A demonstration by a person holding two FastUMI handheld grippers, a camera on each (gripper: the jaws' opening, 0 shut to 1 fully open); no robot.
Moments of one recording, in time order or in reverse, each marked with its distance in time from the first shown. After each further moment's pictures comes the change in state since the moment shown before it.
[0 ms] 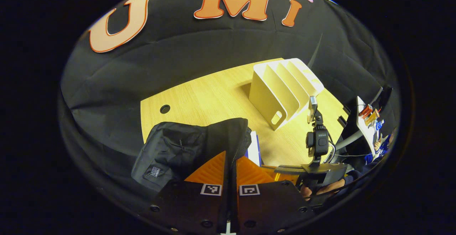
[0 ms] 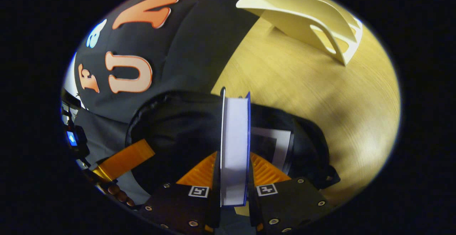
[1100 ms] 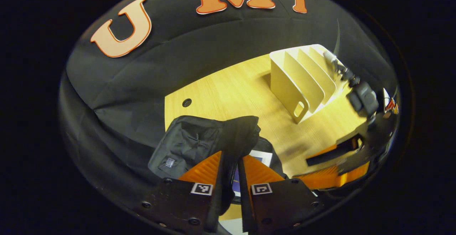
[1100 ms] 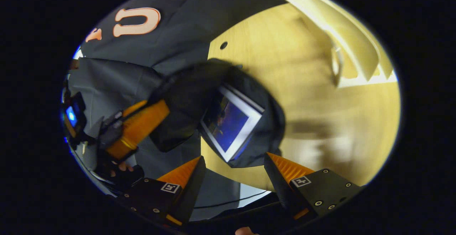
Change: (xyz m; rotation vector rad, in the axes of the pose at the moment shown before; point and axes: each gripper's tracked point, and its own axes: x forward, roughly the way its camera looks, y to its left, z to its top) left arm 0.017 -0.031 -0.018 -0.008 0.077 0.285; right arm -0.131 -0.040 0.050 -0.369 0.355 -0.101
